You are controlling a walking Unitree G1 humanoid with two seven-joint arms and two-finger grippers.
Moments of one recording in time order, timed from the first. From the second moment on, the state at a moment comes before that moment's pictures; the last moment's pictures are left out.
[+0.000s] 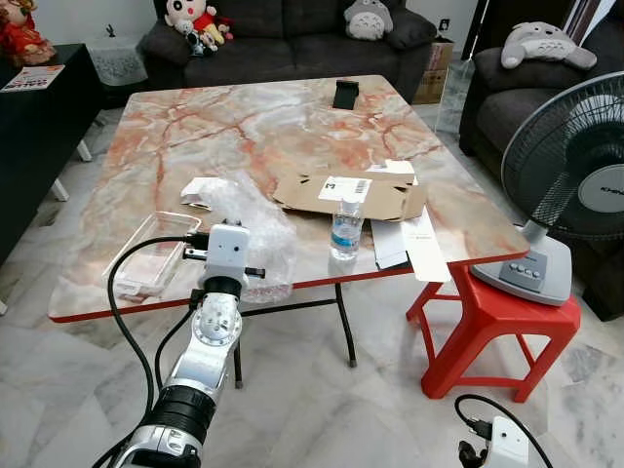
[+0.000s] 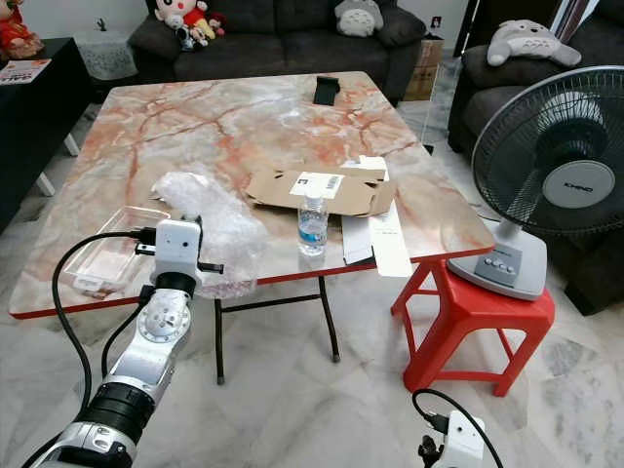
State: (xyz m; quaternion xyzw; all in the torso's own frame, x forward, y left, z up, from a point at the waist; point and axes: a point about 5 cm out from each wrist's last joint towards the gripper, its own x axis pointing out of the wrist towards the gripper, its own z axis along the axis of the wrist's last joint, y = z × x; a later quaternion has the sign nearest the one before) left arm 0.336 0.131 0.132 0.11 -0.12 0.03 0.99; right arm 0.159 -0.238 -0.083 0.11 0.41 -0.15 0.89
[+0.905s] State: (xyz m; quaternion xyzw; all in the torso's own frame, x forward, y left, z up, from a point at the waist) left arm 0.335 0.123 0.136 0.11 -0.14 0.03 0.98; right arm 0.160 -0.245 -0.080 0.10 0.40 -0.15 0.90
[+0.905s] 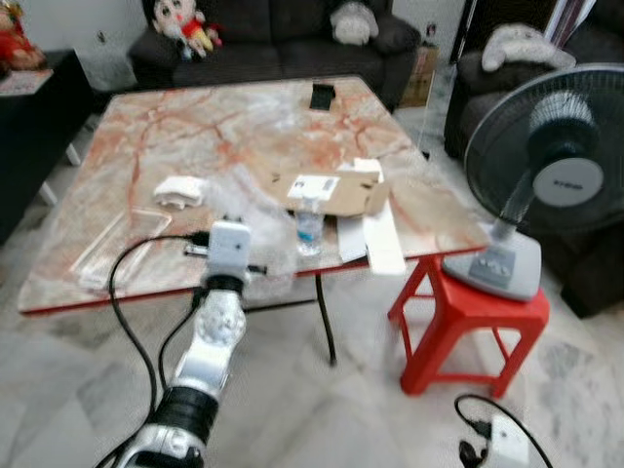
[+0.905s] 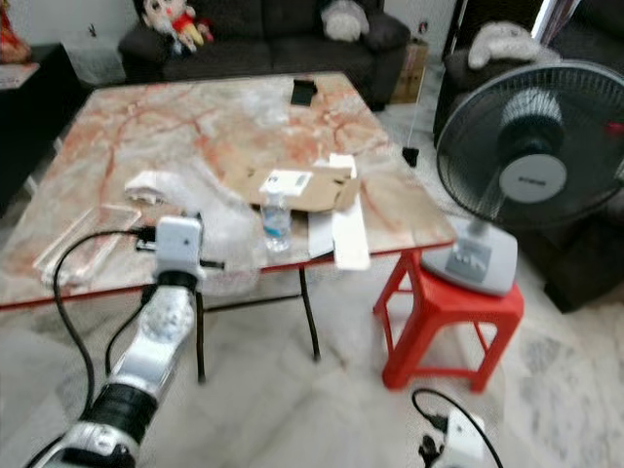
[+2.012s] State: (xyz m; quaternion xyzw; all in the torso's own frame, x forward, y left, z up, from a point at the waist) left arm 0.327 0.116 0.072 0.11 0.02 -0.04 0.99; right arm 0.166 -0.234 -0.080 0.11 0.40 -0.13 0.90
